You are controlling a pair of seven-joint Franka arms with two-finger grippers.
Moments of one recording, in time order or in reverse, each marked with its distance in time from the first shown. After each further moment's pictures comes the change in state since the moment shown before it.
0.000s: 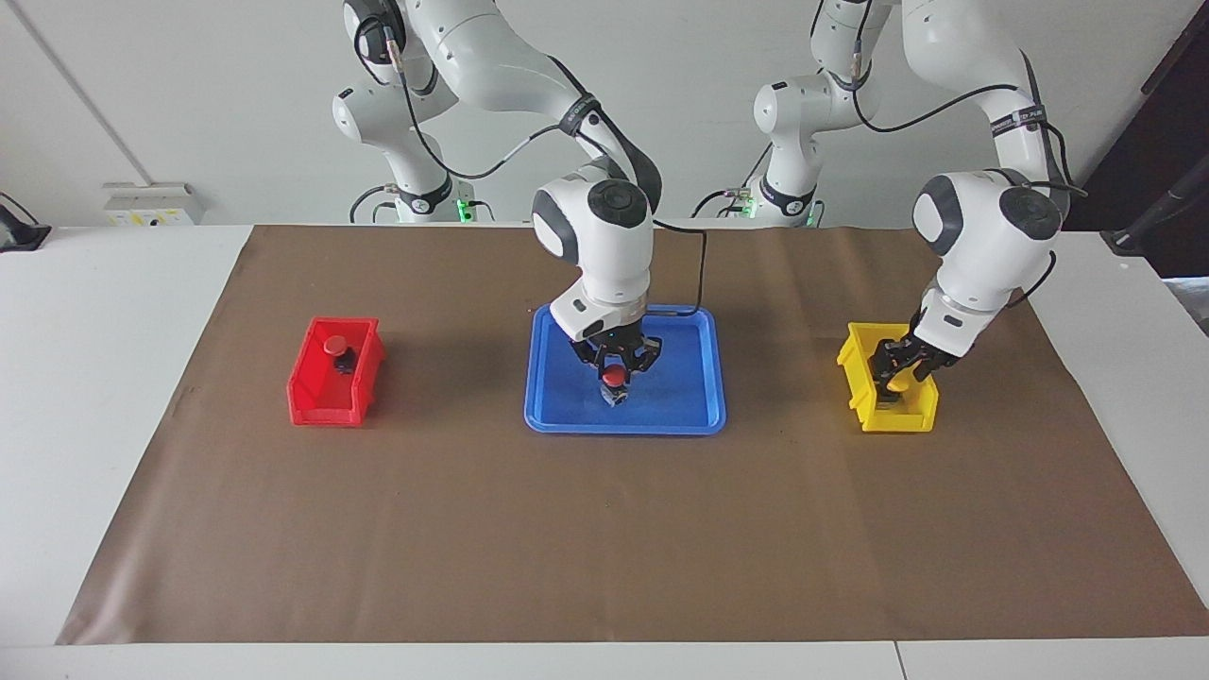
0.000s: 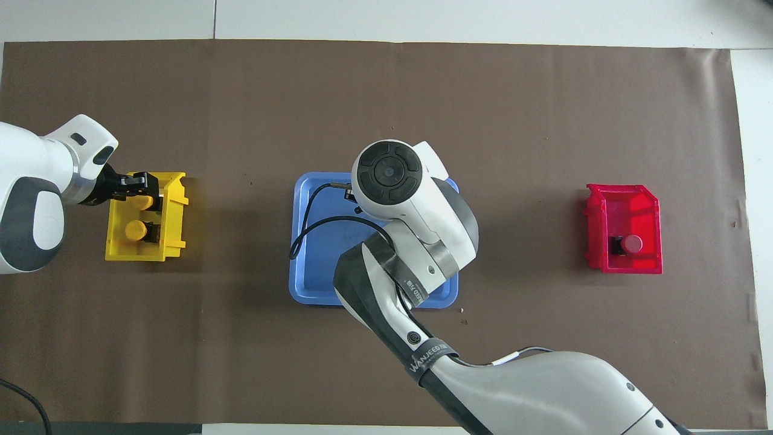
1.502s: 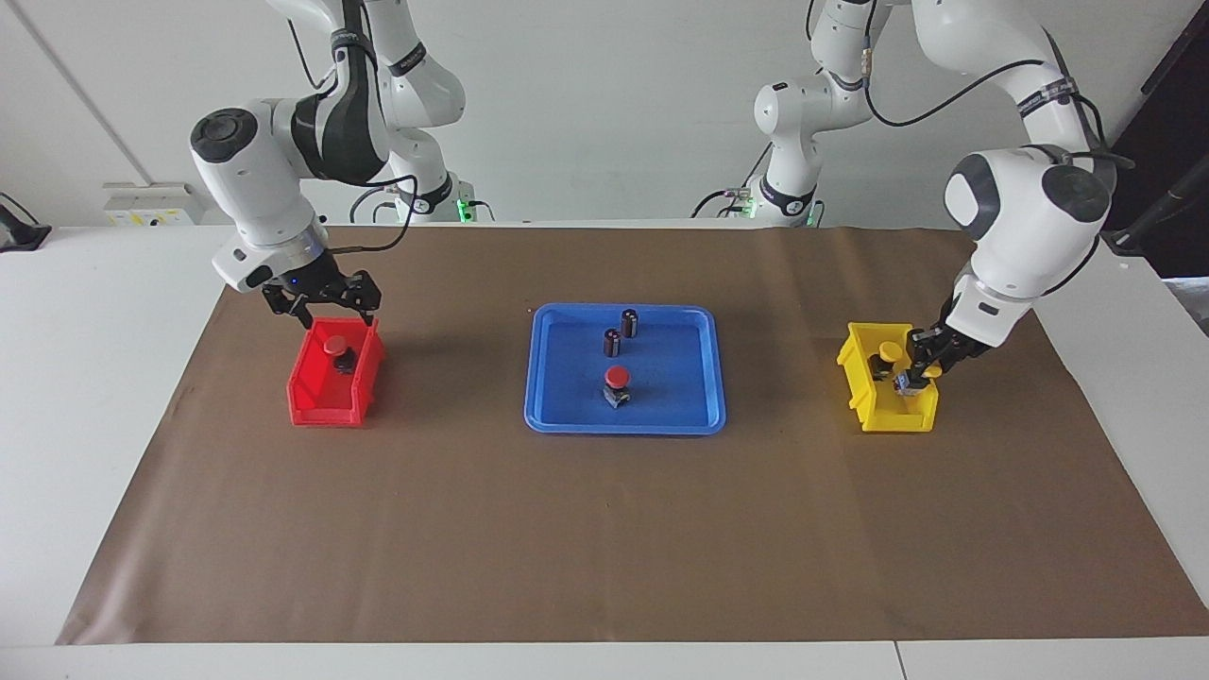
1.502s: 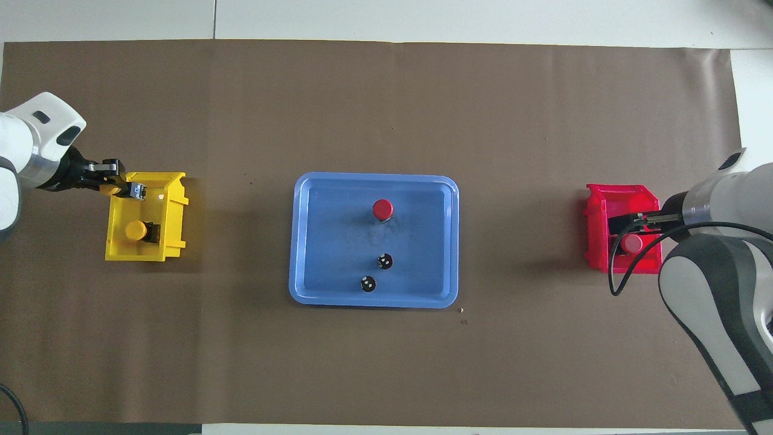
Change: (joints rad) left arm 0.012 0.009 -0.007 0.242 0.044 -0.275 -0.017; right arm -0.663 -0.580 -0.034 -0.582 -0.002 -0.065 -0.967
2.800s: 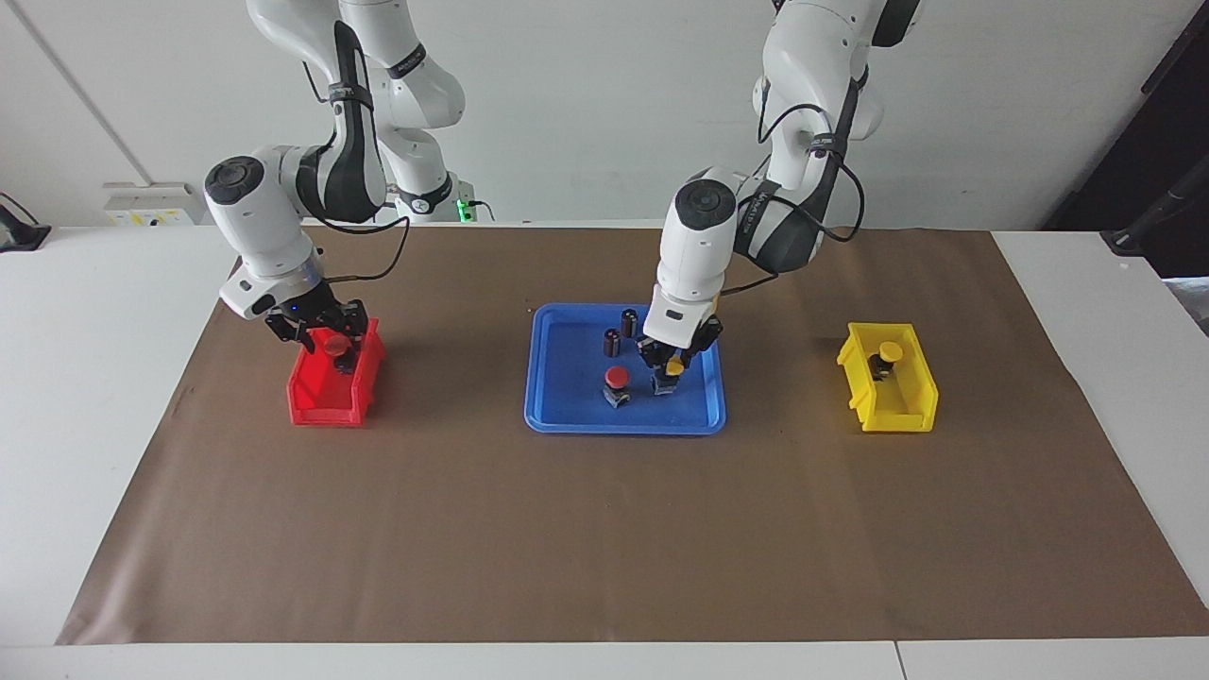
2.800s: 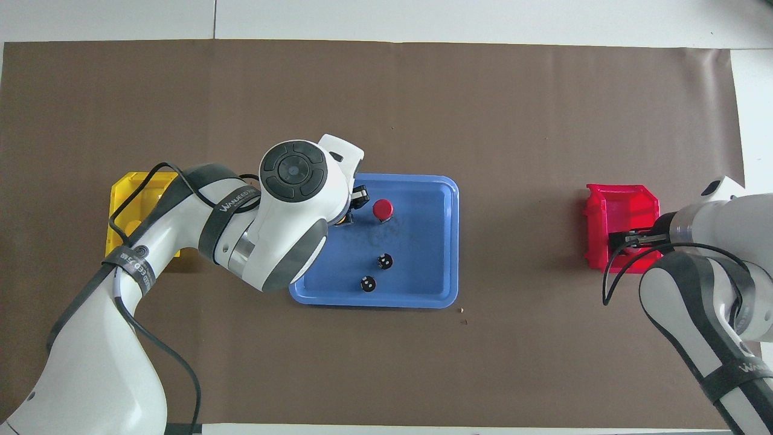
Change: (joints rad) left arm -0.621 0.189 -0.018 0.008 0.012 0.191 -0.867; right arm -0.051 0.057 0.004 -0.166 0.000 0.256 -0.074
